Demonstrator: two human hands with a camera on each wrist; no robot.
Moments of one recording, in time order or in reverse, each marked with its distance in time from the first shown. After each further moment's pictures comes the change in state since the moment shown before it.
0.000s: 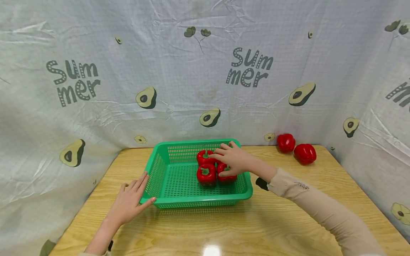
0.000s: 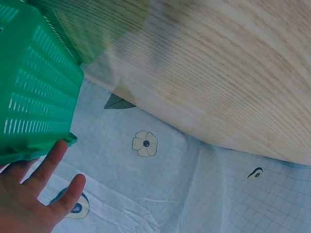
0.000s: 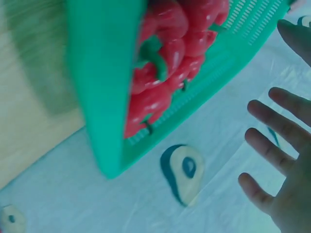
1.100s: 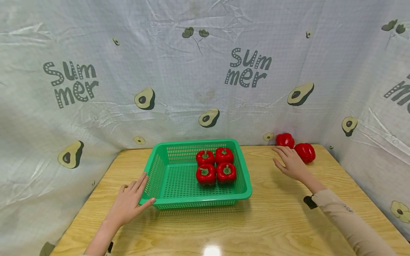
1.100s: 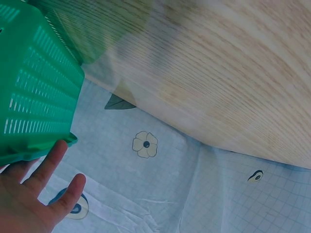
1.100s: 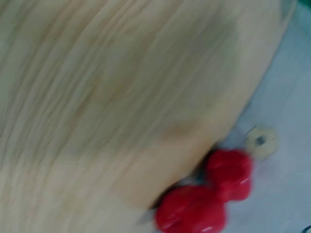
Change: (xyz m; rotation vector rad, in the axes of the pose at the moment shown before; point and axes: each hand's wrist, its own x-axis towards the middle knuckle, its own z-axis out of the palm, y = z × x) left_hand 0.002 -0.001 0.000 0.005 0.000 0.009; right_hand -0.152 0.095 0.103 0.026 0.586 0.372
